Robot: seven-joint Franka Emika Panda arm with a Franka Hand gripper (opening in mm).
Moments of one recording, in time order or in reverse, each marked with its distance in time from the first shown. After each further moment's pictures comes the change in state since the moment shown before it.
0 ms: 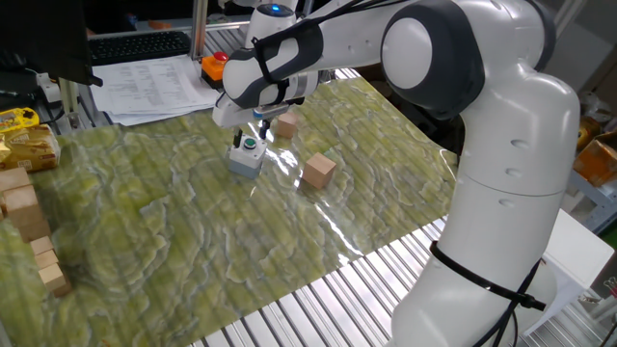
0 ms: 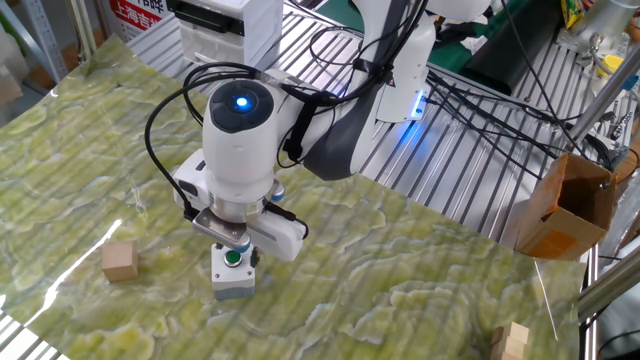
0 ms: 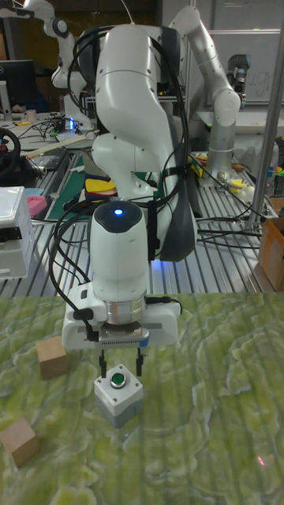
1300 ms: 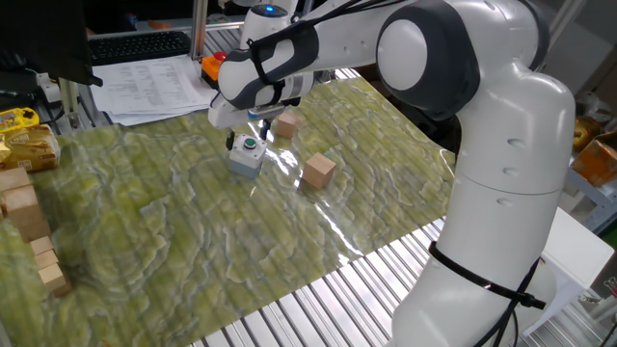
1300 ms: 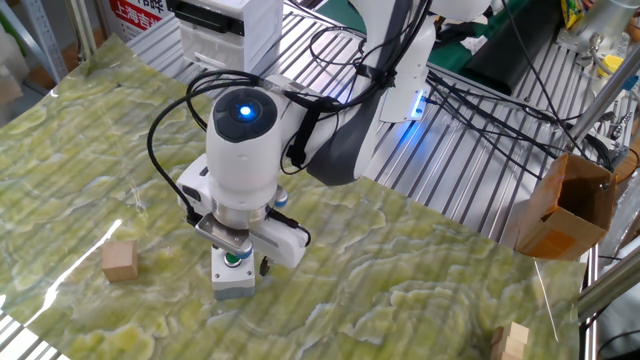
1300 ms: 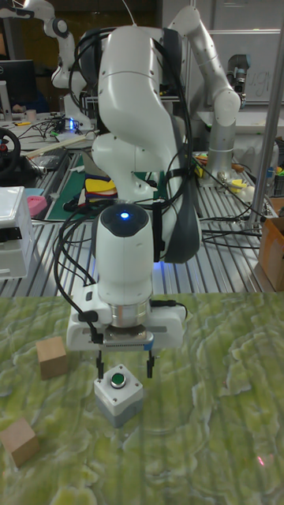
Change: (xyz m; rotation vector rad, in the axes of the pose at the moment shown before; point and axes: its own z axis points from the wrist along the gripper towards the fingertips) arm -0.003 0.008 0.002 0.004 0.018 0.038
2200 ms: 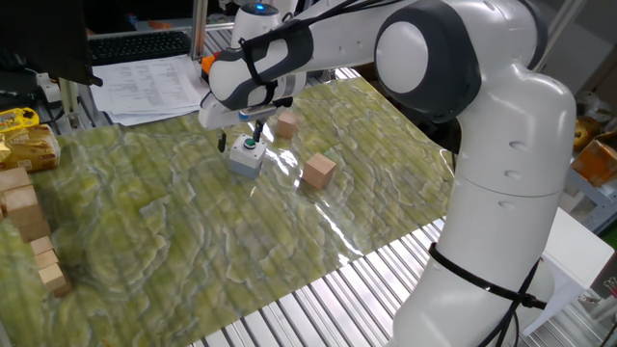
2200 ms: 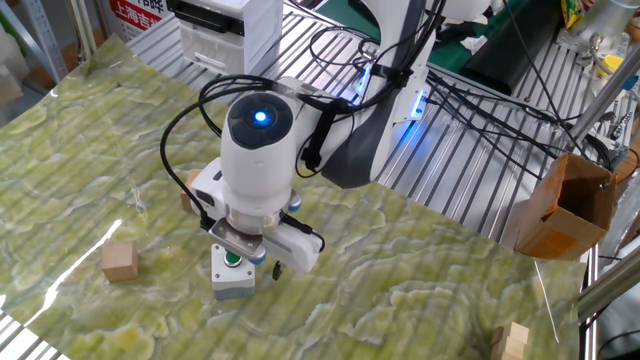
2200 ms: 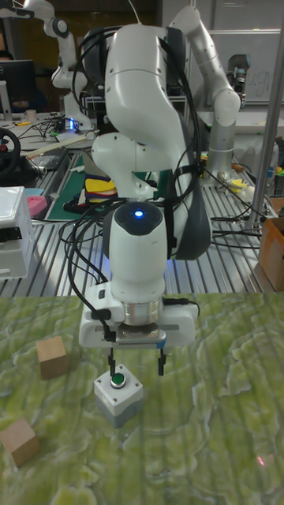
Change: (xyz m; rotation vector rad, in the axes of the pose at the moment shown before) arm 0.002 0.022 -0.003 -0.006 0.012 0.014
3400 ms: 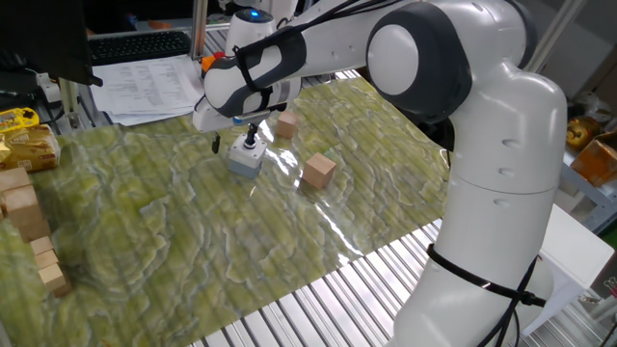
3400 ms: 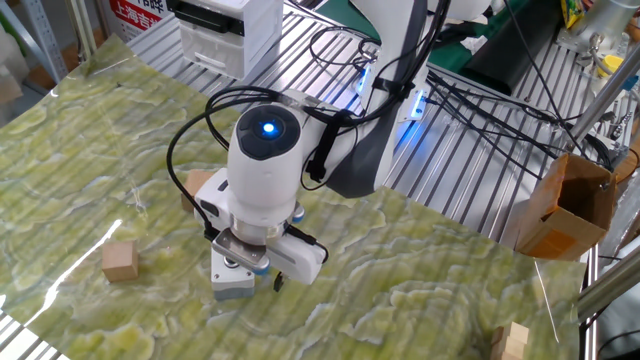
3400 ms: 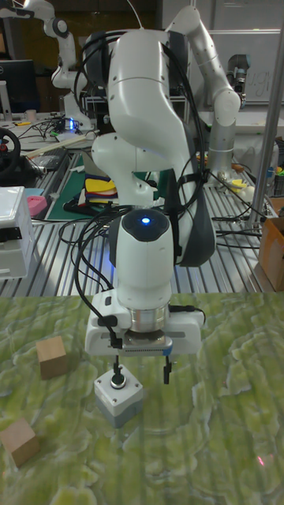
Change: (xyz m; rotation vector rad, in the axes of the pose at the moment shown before) arm -0.009 0.010 0.011 0.001 -0.034 0.002
